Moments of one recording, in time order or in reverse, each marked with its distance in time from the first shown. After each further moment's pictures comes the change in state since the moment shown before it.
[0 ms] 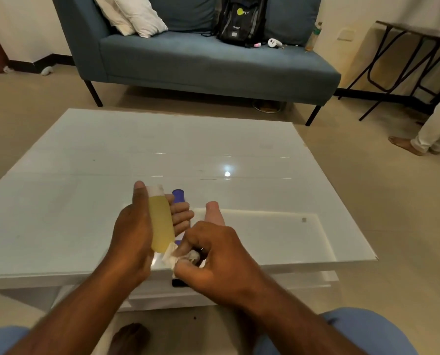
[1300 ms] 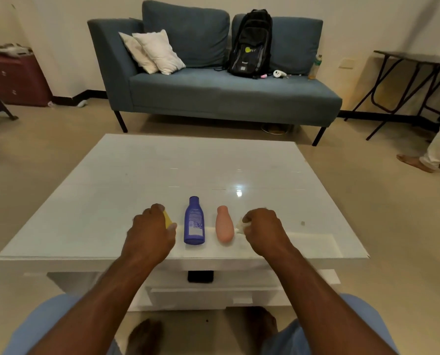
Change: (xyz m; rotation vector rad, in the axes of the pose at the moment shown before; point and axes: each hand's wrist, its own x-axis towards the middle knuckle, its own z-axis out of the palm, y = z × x) left_hand -0.006 -0.018 -0.049 1.396 0.302 0.469; right_hand 0.006 0.029 -0.053 -0.514 0.086 0.462
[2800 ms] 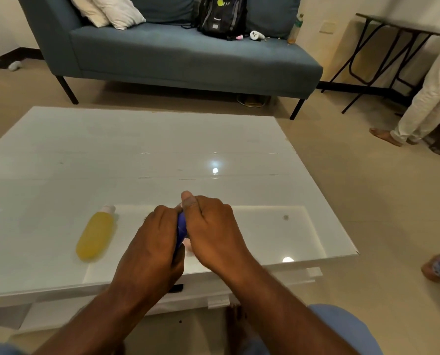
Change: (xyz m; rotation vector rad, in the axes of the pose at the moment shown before) left_hand -0.010 0.066 0.036 -0.233 -0.021 0.584; right_hand 0.008 -0.048 -0.005 0.570 -0.063 -0.016
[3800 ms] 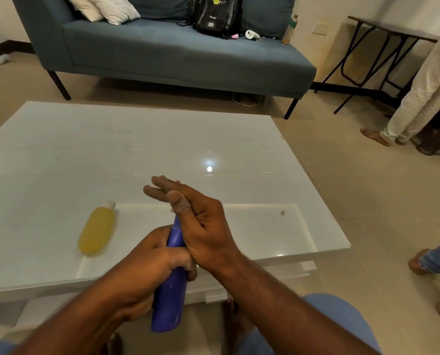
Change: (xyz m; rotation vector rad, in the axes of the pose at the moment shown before) left_hand -0.005 0.031 -0.036 -1.014 -0.416 -0.803; right_hand 0.006 0.022 0.033 0.488 0.038 -0.455
